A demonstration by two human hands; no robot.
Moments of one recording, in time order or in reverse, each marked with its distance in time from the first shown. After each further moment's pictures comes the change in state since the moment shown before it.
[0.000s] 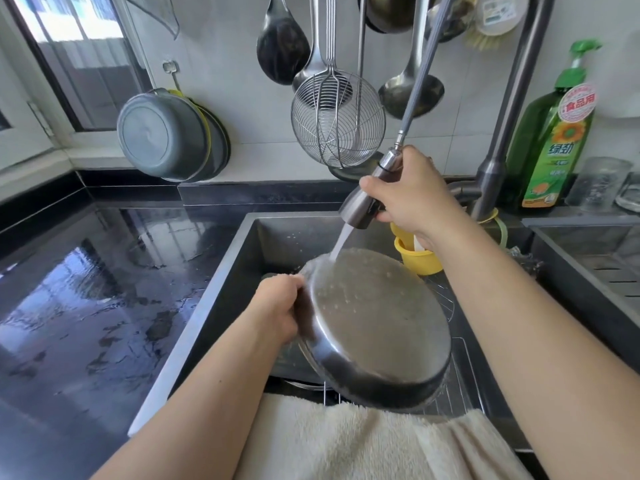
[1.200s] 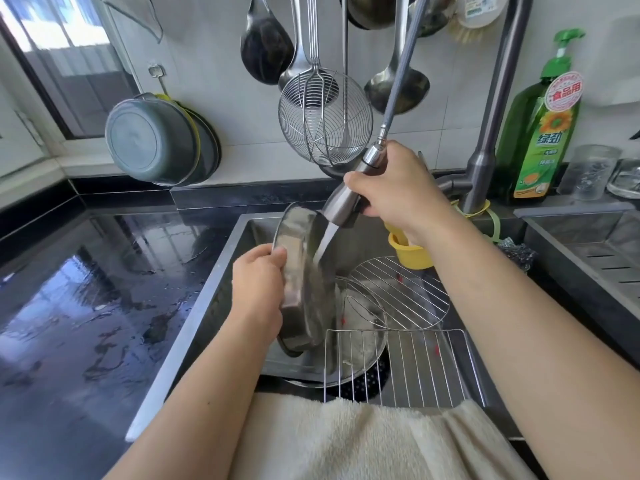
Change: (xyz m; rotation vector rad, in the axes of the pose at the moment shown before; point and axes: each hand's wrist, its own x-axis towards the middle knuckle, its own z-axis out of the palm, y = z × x) left_hand -0.038 0.022 -0.004 0.132 0.093 0.477; right_hand -0.001 -0.002 0.002 0.035 -0.025 -0.023
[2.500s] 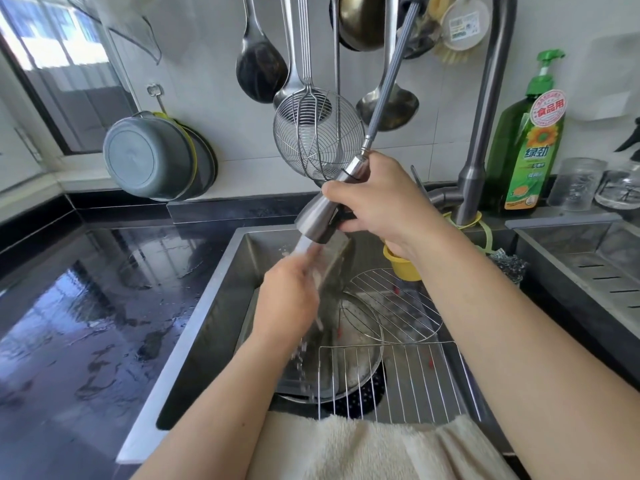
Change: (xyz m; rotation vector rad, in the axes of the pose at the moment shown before) left_hand -0.011 -0.005 0.025 0.684 -0.092 0.565; right_hand -0.008 -0.020 0.003 0.231 -0.087 0.046
